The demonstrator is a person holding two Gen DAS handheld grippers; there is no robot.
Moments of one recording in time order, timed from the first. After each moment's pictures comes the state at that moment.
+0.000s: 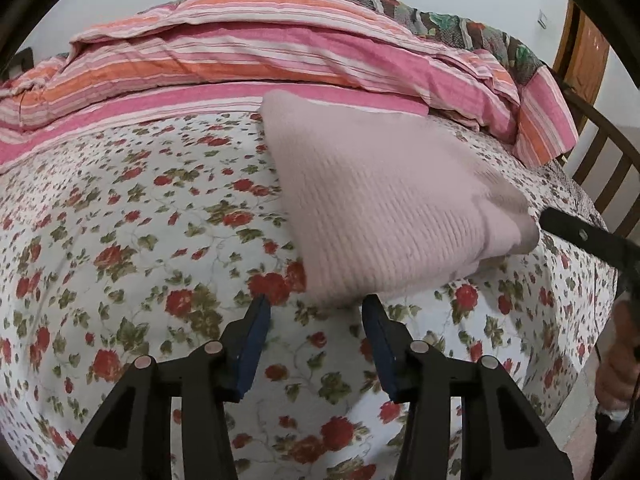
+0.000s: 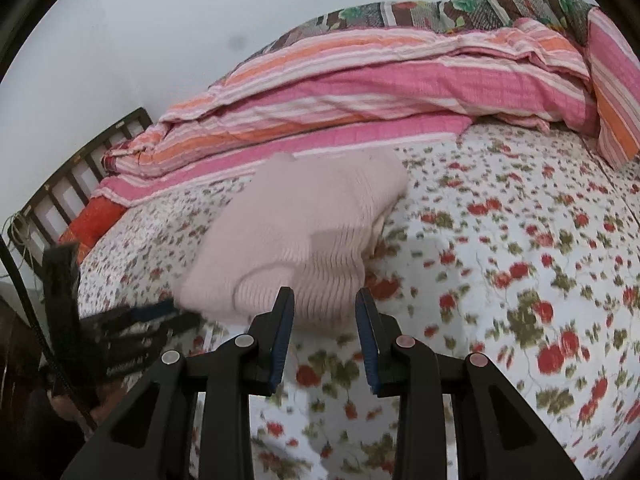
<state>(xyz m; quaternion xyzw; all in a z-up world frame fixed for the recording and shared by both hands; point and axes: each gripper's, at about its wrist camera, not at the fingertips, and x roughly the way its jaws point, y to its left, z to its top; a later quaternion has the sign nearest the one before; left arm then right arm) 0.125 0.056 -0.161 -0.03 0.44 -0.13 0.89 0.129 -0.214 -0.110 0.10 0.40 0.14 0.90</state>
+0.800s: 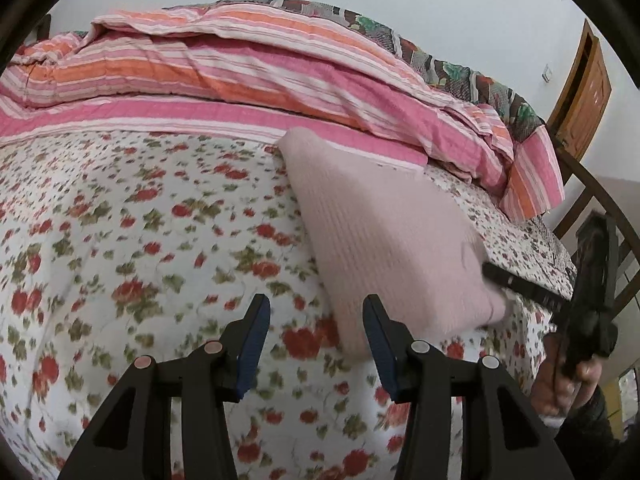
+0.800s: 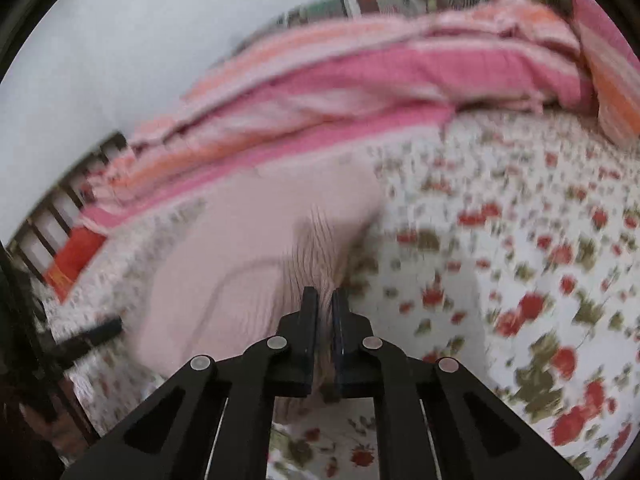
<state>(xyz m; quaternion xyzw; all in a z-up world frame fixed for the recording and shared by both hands) 0.146 0.092 -0.139 -0.11 0.40 -0.15 0.90 0.175 -0.229 -0.149 0.12 0.41 0.12 0.90</state>
